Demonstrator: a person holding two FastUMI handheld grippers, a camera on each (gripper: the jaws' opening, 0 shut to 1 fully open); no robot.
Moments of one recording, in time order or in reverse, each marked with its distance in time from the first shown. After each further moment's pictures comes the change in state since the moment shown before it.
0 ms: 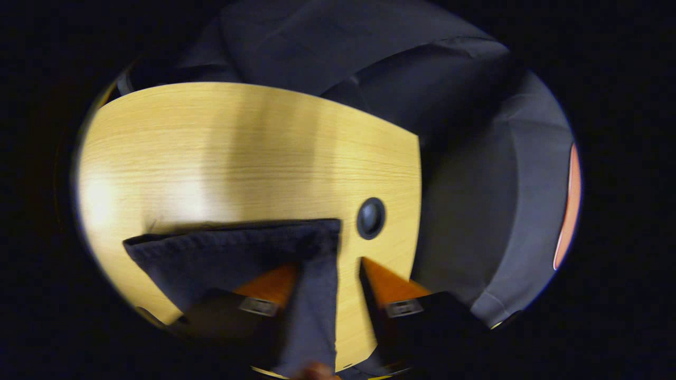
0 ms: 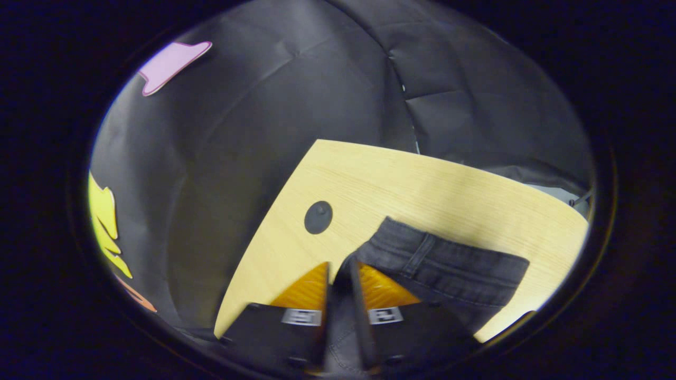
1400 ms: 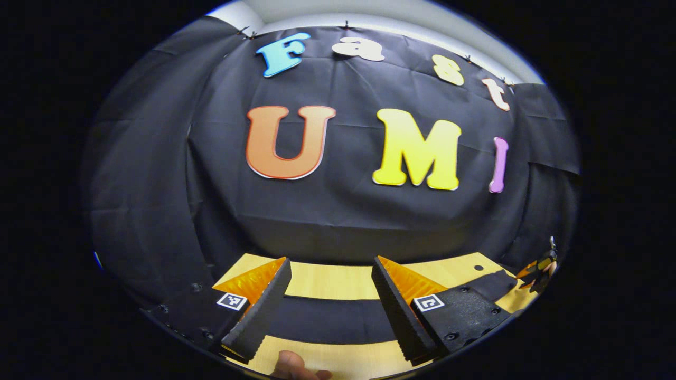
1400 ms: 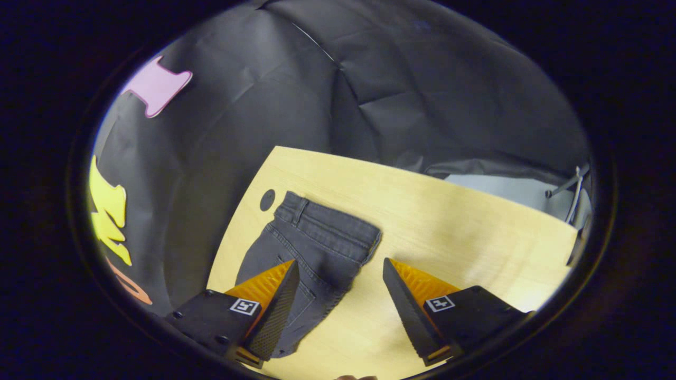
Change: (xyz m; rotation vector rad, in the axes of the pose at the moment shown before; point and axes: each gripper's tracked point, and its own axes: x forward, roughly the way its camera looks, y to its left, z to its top) left arm -0.331 -0.035 -0.188 1.433 -0.474 -0.549; right arm -0.106 -0.119 -0.027 0.074 -0.022 -0.114
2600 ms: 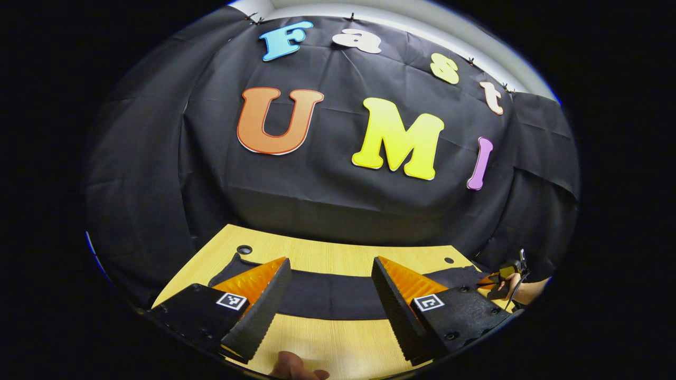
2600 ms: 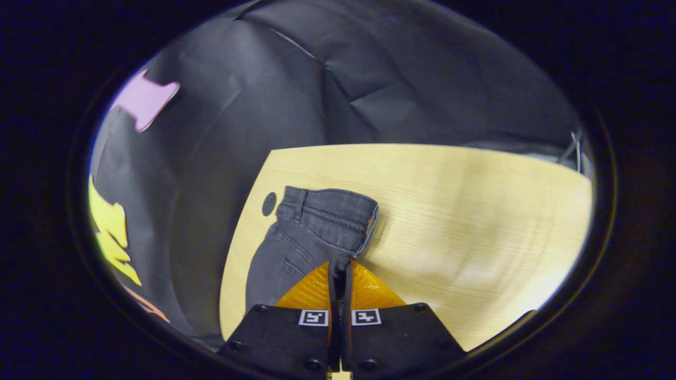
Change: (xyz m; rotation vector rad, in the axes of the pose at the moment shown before) left arm -0.042 -0.029 -0.023 -0.102 0.091 -0.028; right arm 0.013 0.026 -0.013 0.024 -0.085 0.009
